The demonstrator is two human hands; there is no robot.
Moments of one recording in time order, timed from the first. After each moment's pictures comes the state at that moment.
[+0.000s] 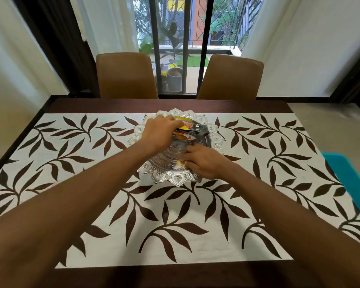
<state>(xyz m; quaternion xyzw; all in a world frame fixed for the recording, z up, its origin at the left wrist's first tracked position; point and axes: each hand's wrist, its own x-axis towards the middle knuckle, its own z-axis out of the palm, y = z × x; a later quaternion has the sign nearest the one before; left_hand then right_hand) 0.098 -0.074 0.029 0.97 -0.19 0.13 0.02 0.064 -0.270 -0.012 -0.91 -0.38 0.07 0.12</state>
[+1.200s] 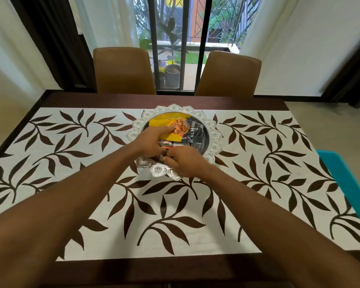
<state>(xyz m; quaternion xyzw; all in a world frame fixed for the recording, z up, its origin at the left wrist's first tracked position) 0.093 -0.035 -0.009 0.95 -0.18 -0.08 0.24 0.048 -0.217 -0.025 -0.93 -0.31 0.04 0.21</state>
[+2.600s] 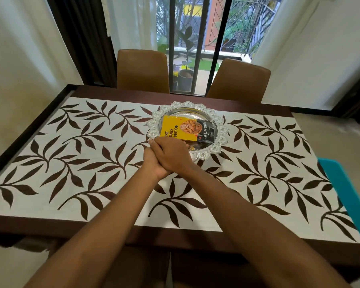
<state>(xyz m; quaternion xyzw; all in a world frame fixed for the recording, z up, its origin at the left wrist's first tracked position) -0.057 -0.092 0.017 0.10 0.16 0.03 0.98 -0.032 -0.137 0.004 -0.89 -0.27 -0.13 0.34</state>
